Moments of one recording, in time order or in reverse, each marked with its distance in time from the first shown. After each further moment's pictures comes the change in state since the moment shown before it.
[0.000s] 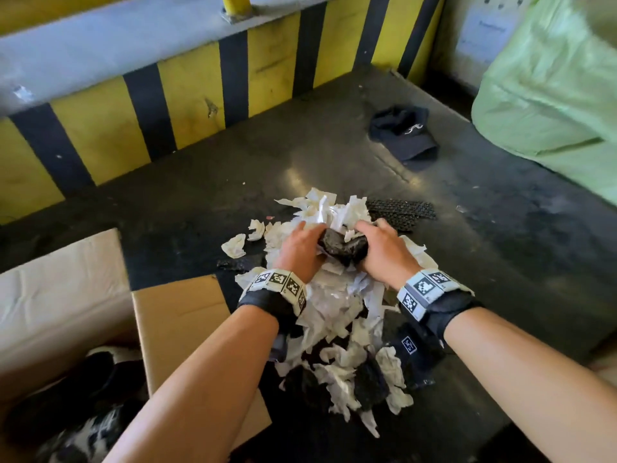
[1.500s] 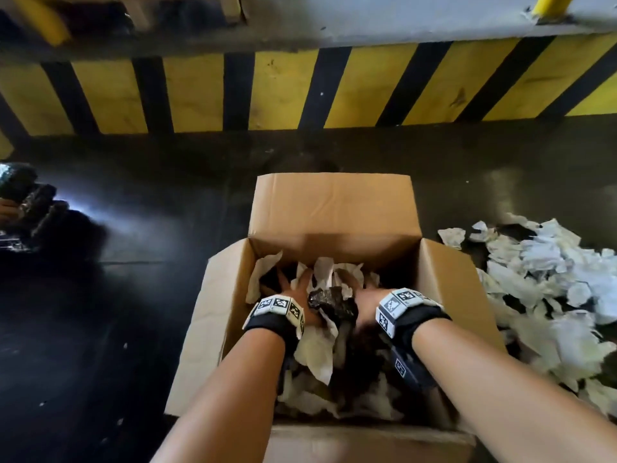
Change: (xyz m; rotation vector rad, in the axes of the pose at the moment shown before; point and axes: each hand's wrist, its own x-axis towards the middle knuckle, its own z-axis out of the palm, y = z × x) left_hand -0.320 -0.373 -0.138 0.007 -0.321 -0.820; right_hand -0.082 -0.368 0.305 -0.721 -0.933 -0.292
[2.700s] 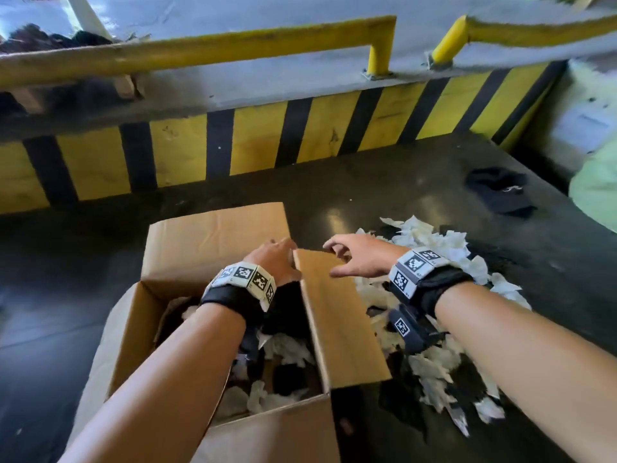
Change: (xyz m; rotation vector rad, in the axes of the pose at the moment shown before) left_hand -0.083 0.210 -0.071 0.178 0.209 0.344; right_hand -0.179 0.177 -0.039 0.363 0.536 -0.115
